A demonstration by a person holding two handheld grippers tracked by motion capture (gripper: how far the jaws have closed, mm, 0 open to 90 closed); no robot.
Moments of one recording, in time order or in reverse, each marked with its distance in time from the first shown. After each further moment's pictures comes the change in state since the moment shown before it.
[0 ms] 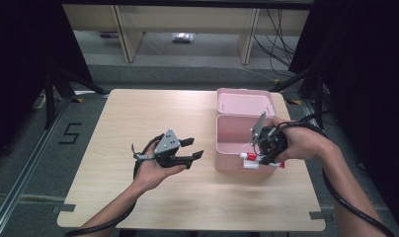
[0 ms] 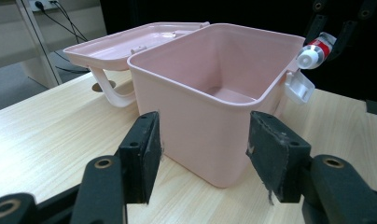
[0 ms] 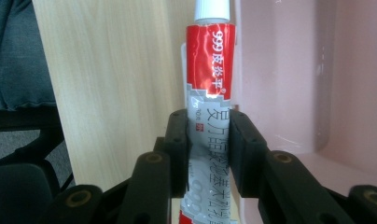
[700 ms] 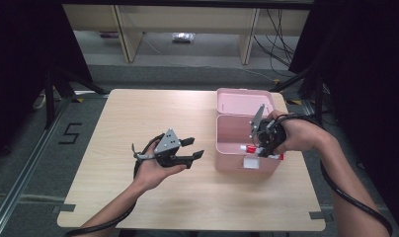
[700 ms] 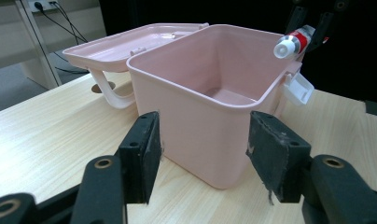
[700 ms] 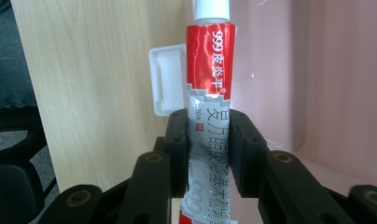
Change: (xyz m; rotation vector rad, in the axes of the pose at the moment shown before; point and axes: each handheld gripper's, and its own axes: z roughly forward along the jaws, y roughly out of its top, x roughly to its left) left arm 0.000 0.001 0.001 -0.003 -0.001 -0.001; right arm -0.014 0.004 -0.006 0.025 -0.018 0.056
